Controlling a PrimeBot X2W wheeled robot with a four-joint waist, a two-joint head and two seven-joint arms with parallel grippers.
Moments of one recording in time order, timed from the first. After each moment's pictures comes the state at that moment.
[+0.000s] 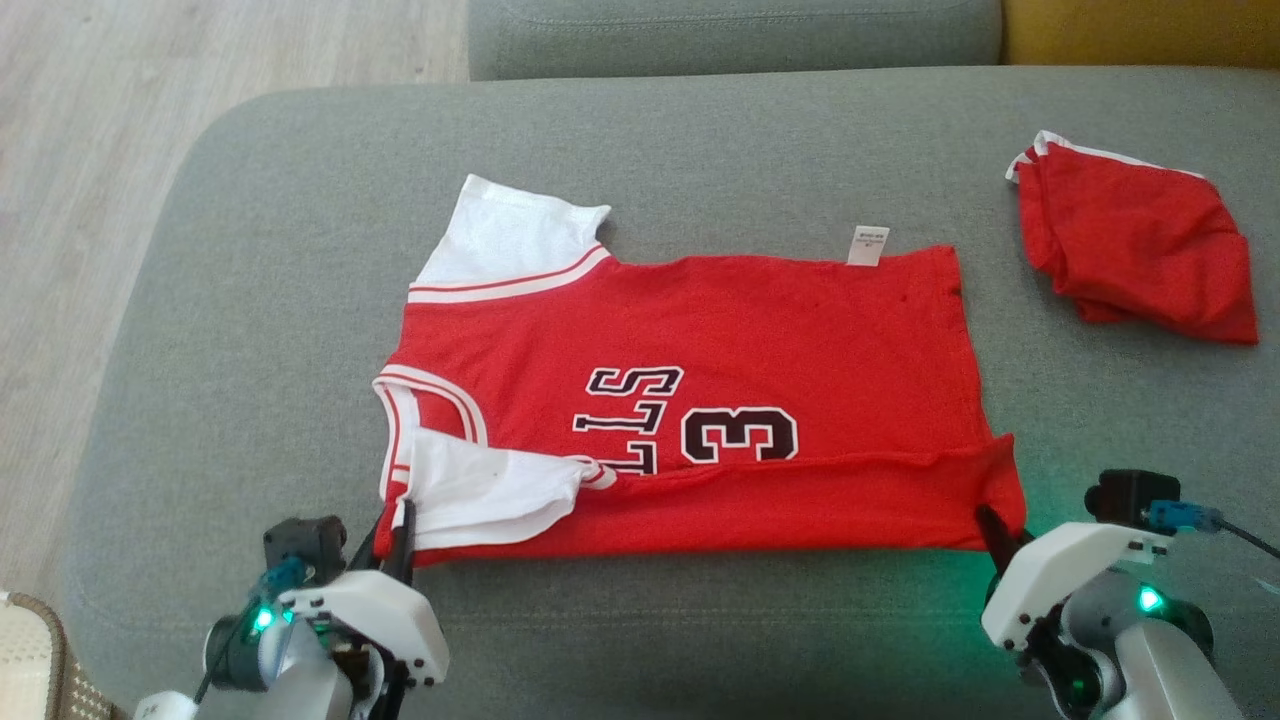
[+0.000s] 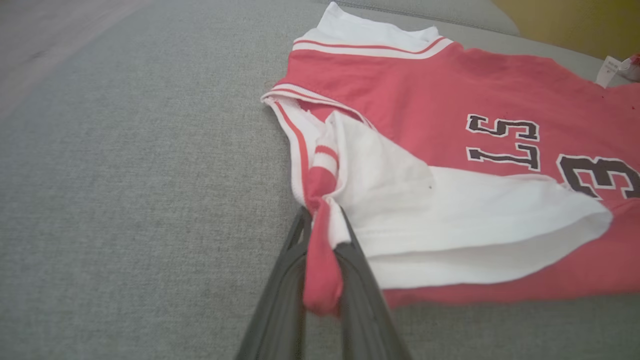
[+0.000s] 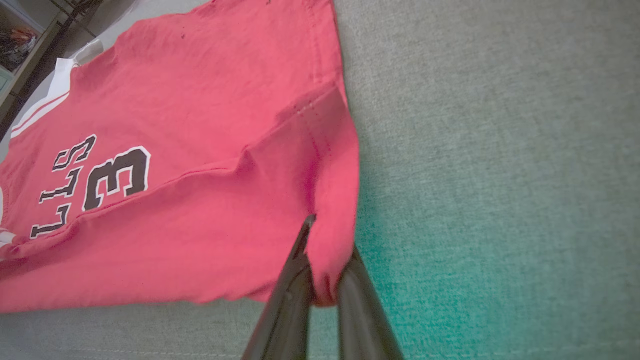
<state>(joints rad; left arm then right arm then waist) -0.24 0.05 -0.18 0.81 -0.23 -0.05 -0.26 -0.19 -0.10 -0.04 0.60 0.44 0.13 0.16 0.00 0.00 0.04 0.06</state>
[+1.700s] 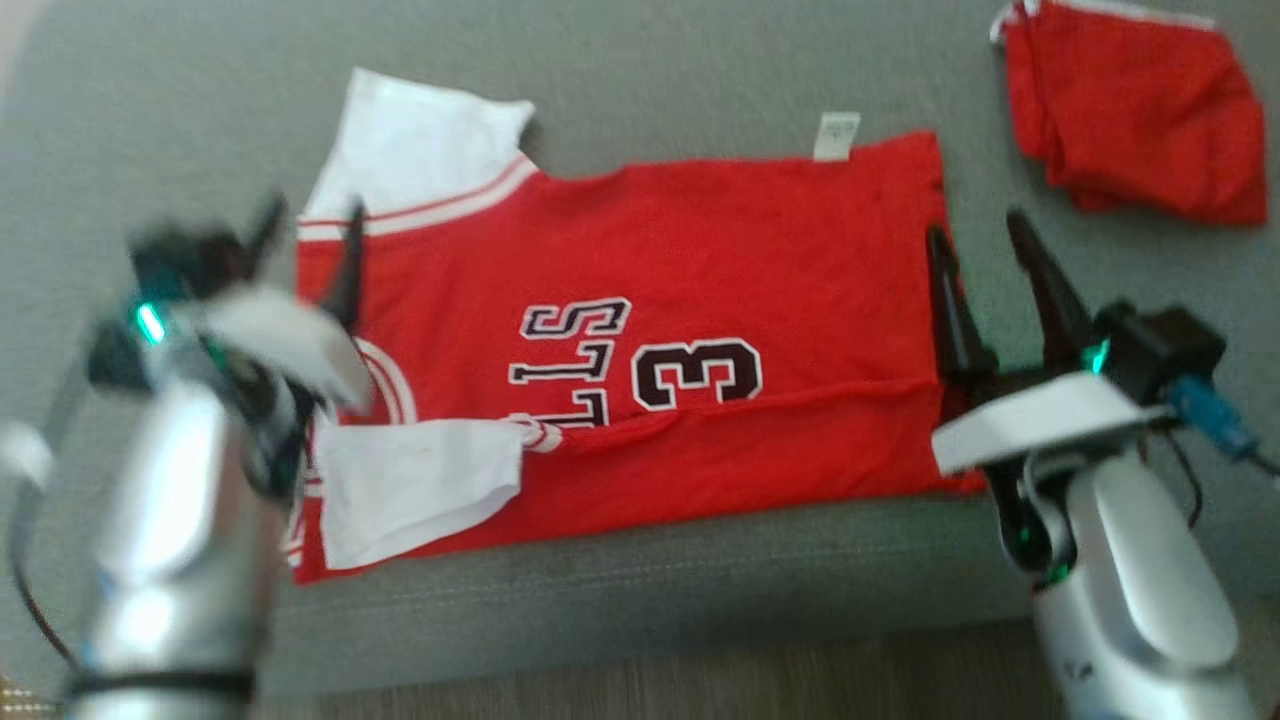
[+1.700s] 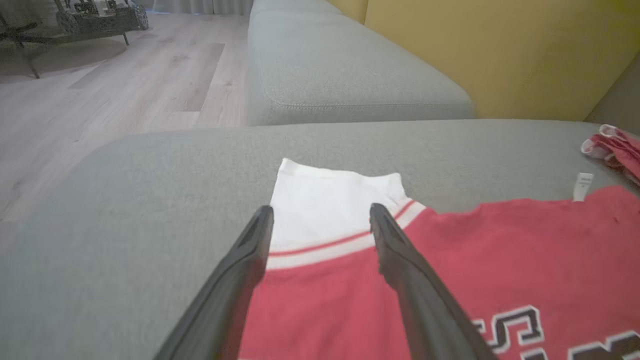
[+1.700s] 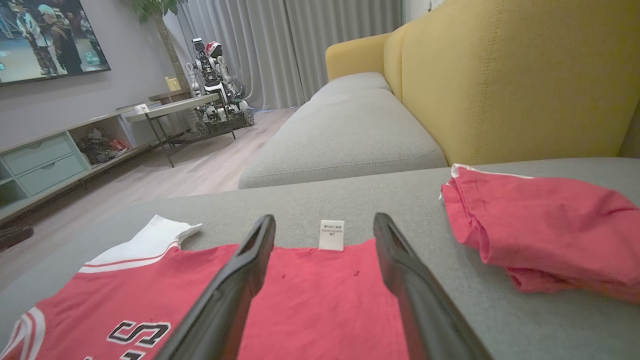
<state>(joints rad) -0.47 0.12 -0.12 0.53 -0.21 -0.10 -0.11 -0.30 -0.06 0.07 0.24 0.25 0.13 -0.23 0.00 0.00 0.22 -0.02</state>
